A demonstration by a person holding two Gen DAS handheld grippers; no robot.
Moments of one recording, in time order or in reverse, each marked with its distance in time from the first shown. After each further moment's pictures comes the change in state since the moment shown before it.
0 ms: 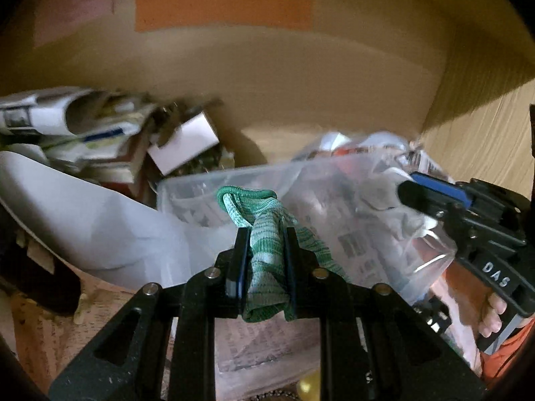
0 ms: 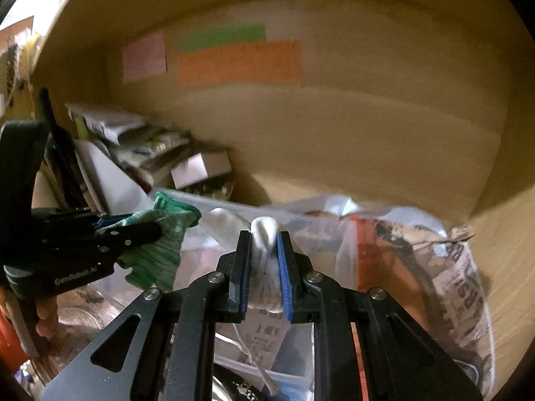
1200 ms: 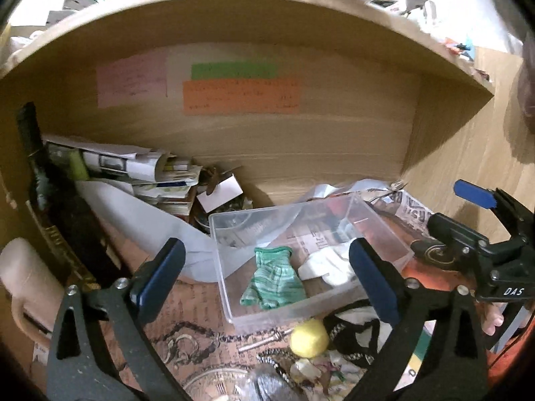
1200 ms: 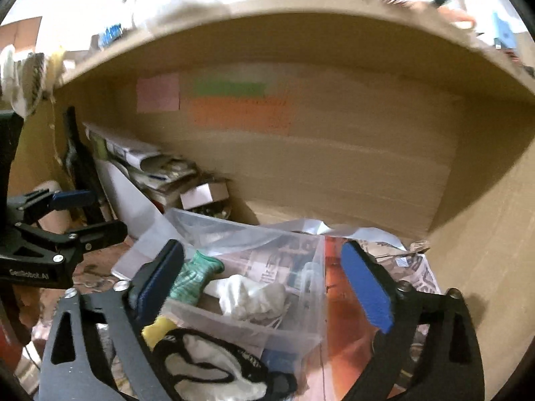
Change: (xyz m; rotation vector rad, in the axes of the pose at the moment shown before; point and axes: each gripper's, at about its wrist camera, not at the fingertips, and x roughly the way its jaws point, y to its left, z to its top) left arm -0.129 -0.017 -0.034 0.008 -0.277 0.080; right arm -0.103 0.023 -0.014 -0.012 -0.208 -0.088
